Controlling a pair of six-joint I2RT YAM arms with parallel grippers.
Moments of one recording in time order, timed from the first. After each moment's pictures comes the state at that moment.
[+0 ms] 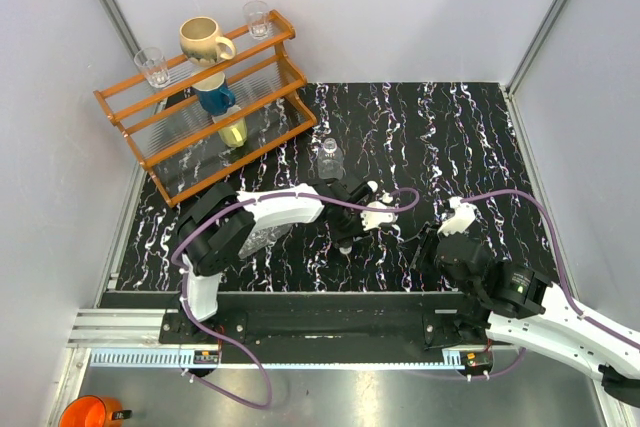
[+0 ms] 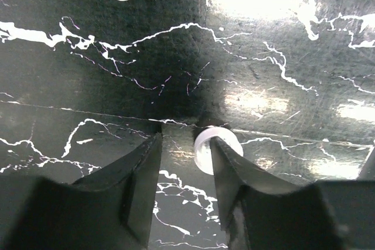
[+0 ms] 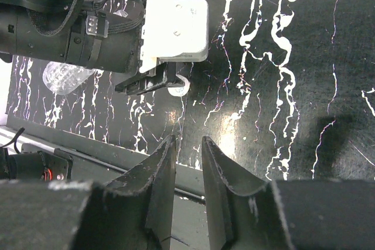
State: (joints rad) left arm -0.94 1.93 1.29 -0.53 0.24 0.43; right arm 1.05 0.46 0.58 -0.69 0.46 0.92
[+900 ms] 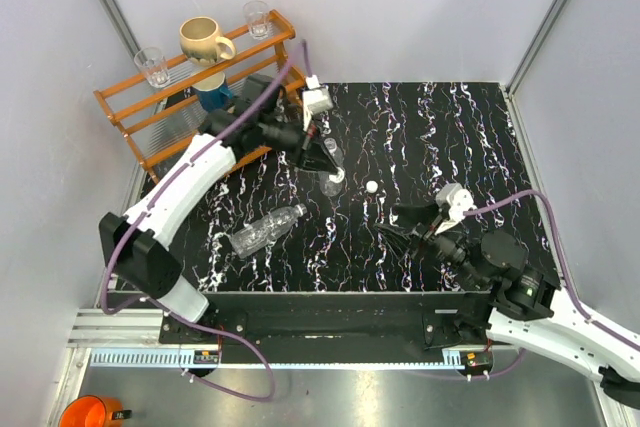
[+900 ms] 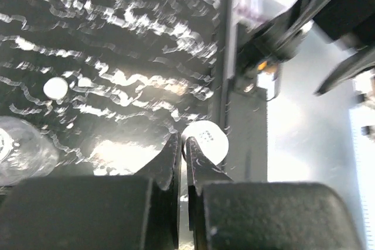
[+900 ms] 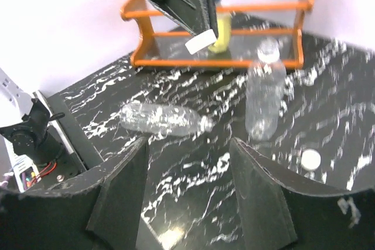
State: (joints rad) left arm -0.57 1.60 1.58 -0.74 0.94 0.21; right arm 1.05 0.39 0.59 -0.18 0.23 0.21
